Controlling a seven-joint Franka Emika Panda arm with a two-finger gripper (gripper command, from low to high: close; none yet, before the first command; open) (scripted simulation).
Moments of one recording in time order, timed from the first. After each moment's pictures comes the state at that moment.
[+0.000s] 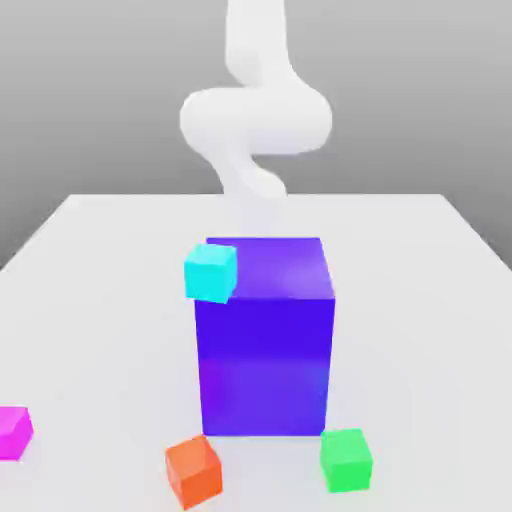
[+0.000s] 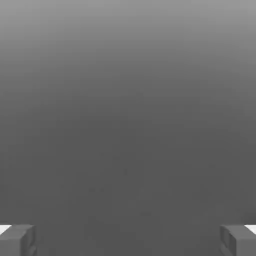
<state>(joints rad) 0.01 -0.71 -0.06 -2.30 0.01 2.33 0.74</state>
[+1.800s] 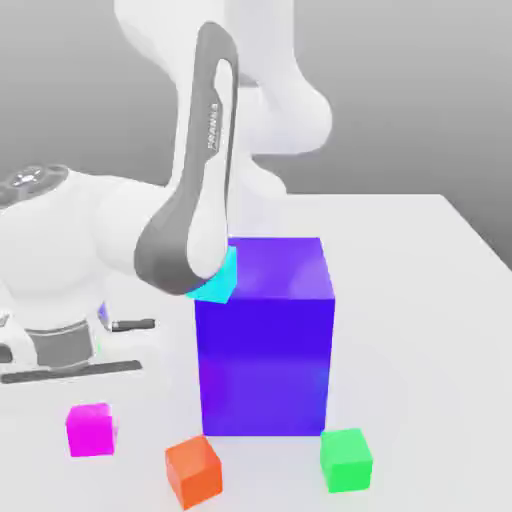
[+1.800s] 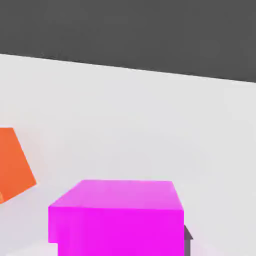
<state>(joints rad) 0.10 0.23 -0.32 -2.45 0.22 2.63 0.17</state>
